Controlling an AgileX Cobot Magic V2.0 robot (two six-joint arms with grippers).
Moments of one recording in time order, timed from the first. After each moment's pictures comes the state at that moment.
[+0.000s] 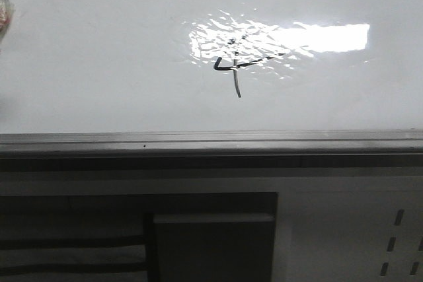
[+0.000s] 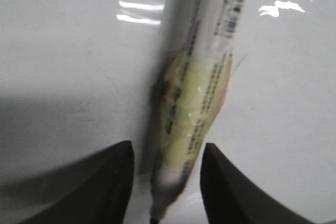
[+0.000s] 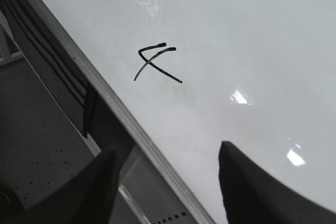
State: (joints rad) left arm -0.11 1.19 -0.75 -0.61 0.40 0.46; right arm 0.33 0.75 -0.99 0.28 0.90 -0.73
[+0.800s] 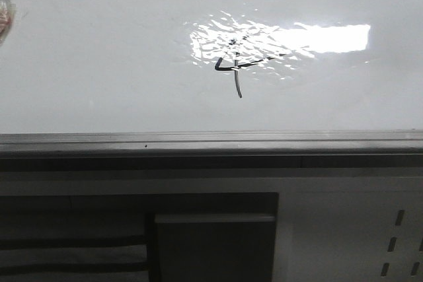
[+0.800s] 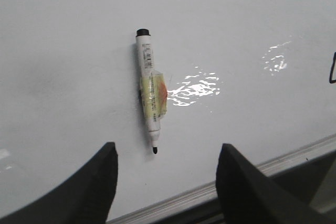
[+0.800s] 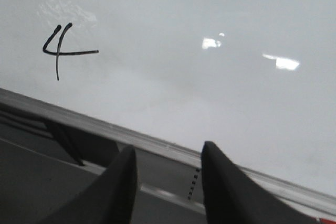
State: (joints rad) left arm -0.11 0.50 -0.66 -0.34 0.62 0.40; right arm 0.27 0.63 -0.80 0.01 0.78 -0.06
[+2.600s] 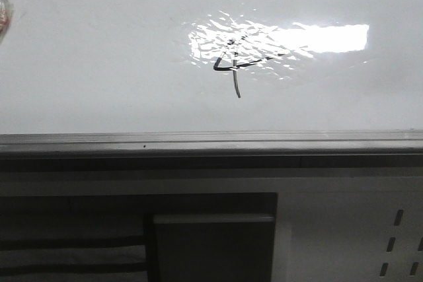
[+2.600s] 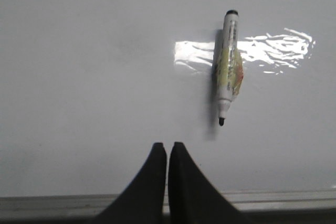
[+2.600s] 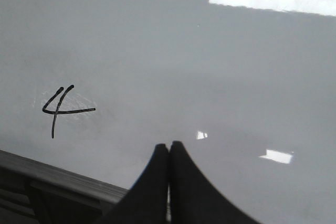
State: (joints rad) left arm -0.07 0.00 -0.02 -0.13 0.09 0.07; right arm 0.27 0.39 -0.53 -0.02 0.42 -0.05
